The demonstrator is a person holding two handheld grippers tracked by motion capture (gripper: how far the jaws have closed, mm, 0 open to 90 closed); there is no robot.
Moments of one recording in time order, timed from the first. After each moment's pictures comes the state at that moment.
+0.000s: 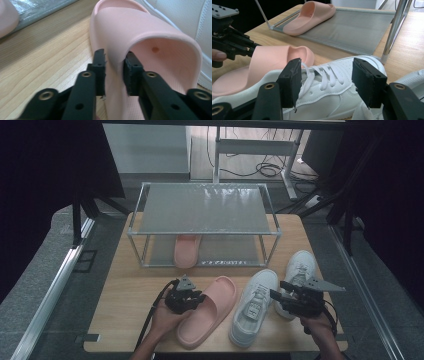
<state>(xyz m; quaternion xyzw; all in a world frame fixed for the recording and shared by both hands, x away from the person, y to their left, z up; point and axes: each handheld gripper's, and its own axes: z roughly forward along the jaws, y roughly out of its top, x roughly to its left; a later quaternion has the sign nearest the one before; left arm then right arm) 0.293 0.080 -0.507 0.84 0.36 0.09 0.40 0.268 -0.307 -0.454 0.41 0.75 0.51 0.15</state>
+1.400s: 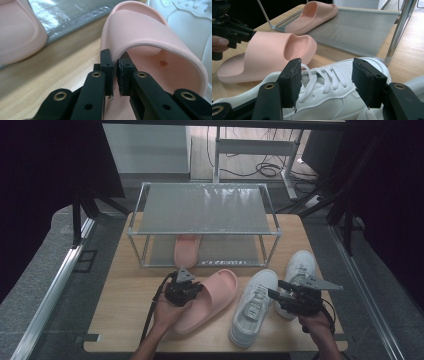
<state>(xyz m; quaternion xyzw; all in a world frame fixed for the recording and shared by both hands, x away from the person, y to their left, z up) 0.304 0.078 -0.480 0.81 0.40 0.12 0.41 0.271 -0.303 -0.454 0.40 0.75 0.51 0.15</state>
